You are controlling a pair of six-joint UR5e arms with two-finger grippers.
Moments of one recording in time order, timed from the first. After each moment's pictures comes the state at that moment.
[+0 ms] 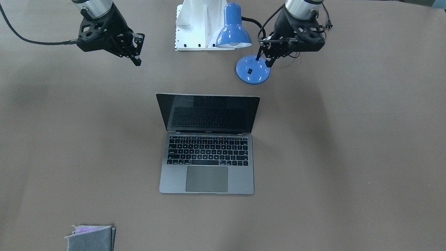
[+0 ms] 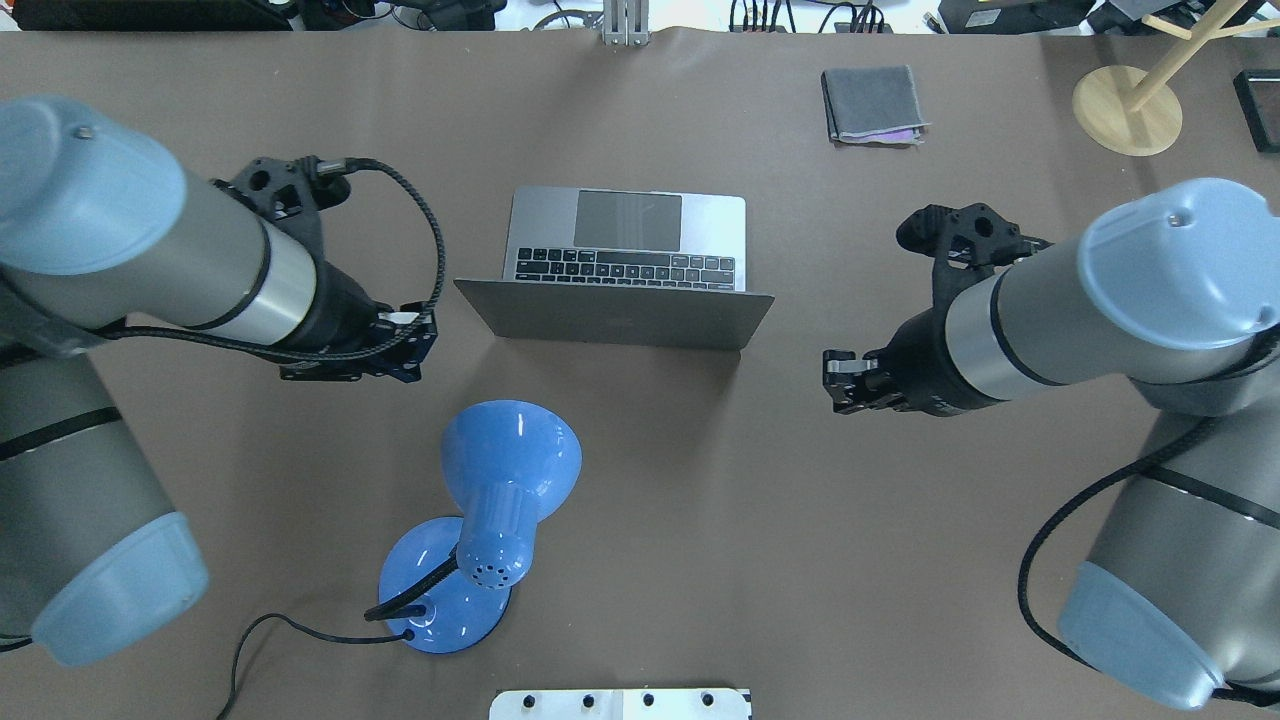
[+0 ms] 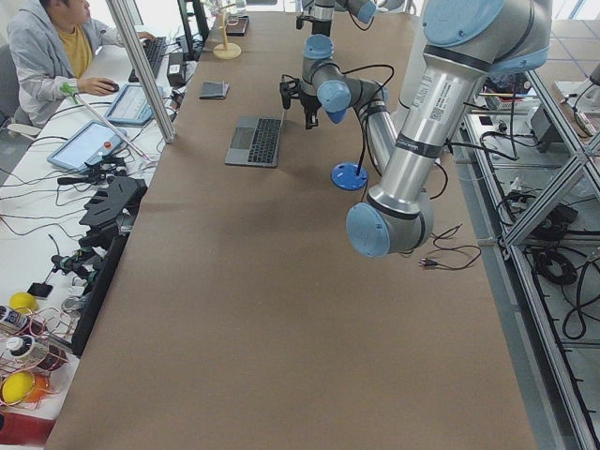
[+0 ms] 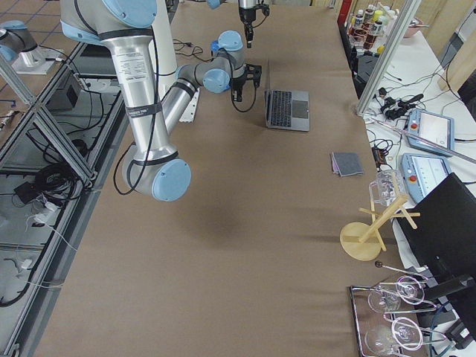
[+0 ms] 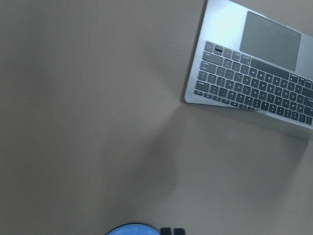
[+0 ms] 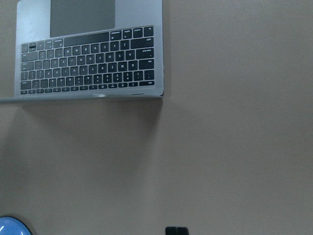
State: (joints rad) left arm -0.64 -2.06 -2.14 -1.42 -1.99 -1.39; right arm 0.60 -1.26 2.20 -1.55 1.98 1.31
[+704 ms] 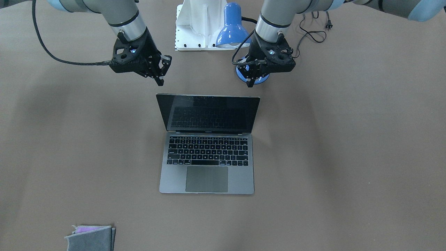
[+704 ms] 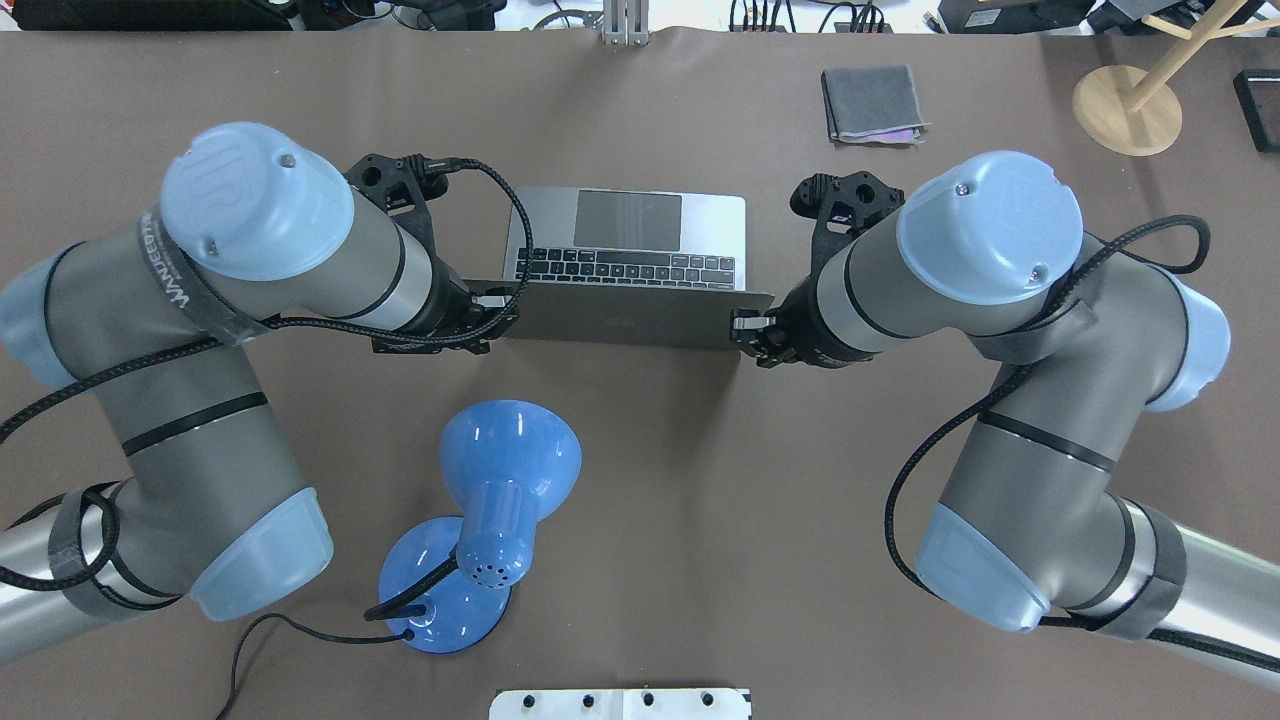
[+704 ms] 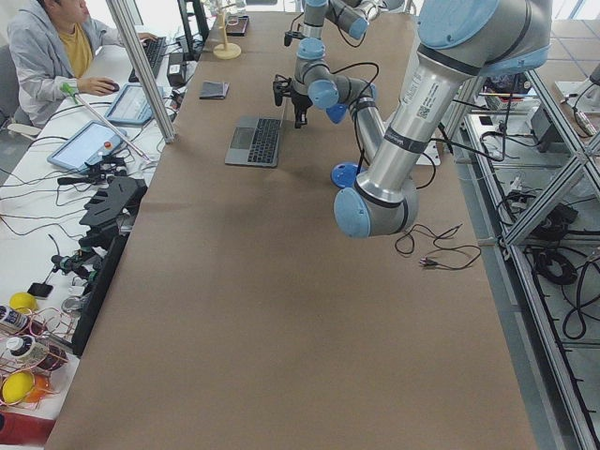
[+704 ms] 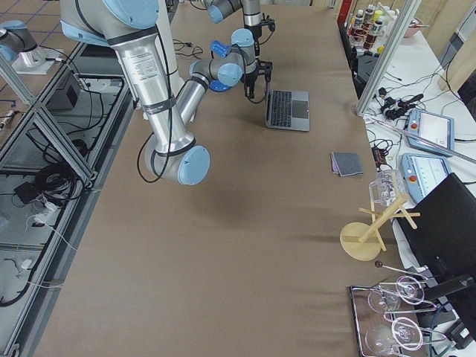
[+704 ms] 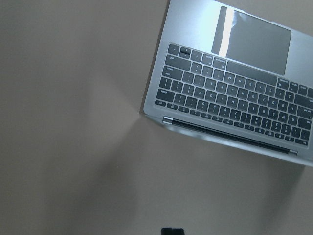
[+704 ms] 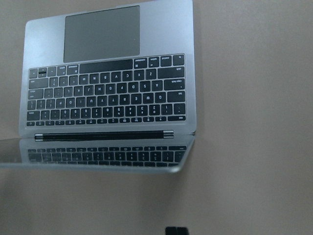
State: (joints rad) left arm -0.61 -2.15 -1.96 -1.54 -1.89 -1.39; right arm 0.60 -1.08 2.01 -1.56 1.91 1.30
